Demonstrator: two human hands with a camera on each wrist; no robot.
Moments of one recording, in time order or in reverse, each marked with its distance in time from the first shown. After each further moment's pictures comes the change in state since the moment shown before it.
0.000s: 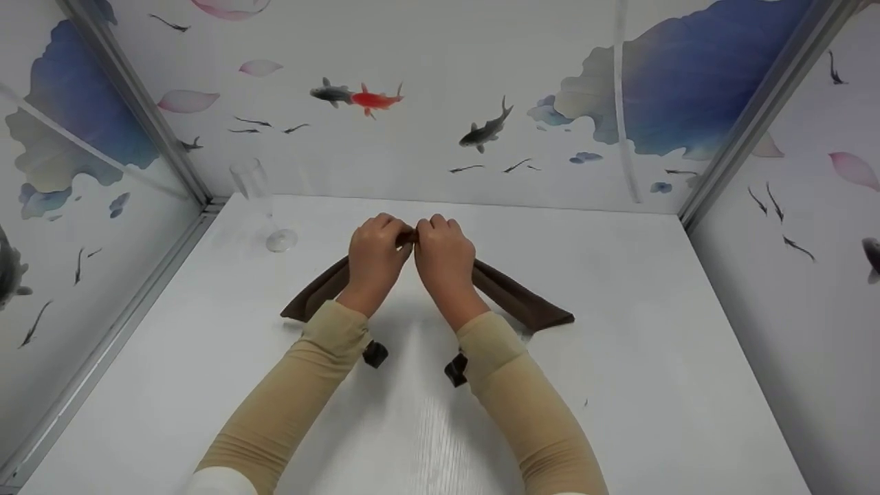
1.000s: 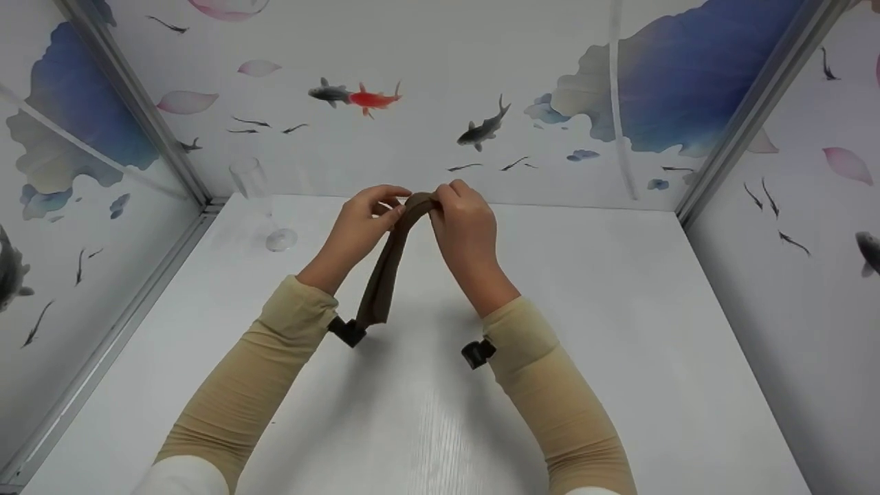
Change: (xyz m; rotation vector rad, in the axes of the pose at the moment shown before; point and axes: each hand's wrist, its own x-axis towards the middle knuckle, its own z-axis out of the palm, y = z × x) left_hand 0.051 0.008 -0.073 -0.692 -0.507 -0.347; right_hand 0.022 0.011 -0.064 0.270 0.194 -0.088
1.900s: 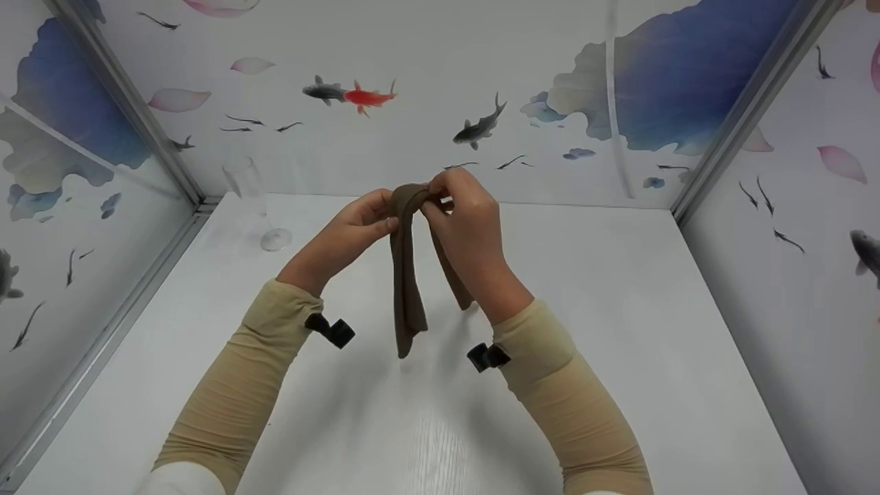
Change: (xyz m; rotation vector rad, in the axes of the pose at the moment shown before) left_hand -0.007 -0.008 -0.015 -0.584 -0.442 0.198; right_hand 0.009 -0.022 -0.039 0.300 0.058 -0.035
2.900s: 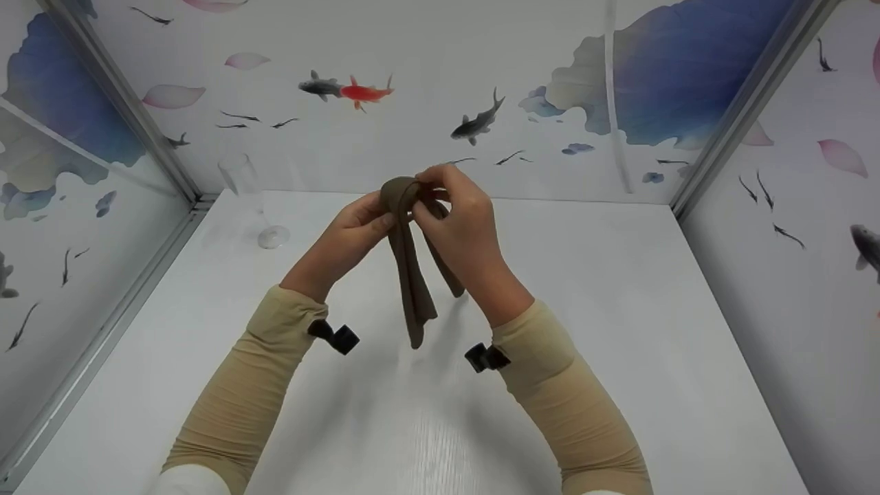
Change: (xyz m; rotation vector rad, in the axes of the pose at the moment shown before) left_hand -0.004 -0.004 0.010 -0.057 -0.013 0.145; right_hand -0.001 -0.005 -0.001 0.171 -0.038 0.062
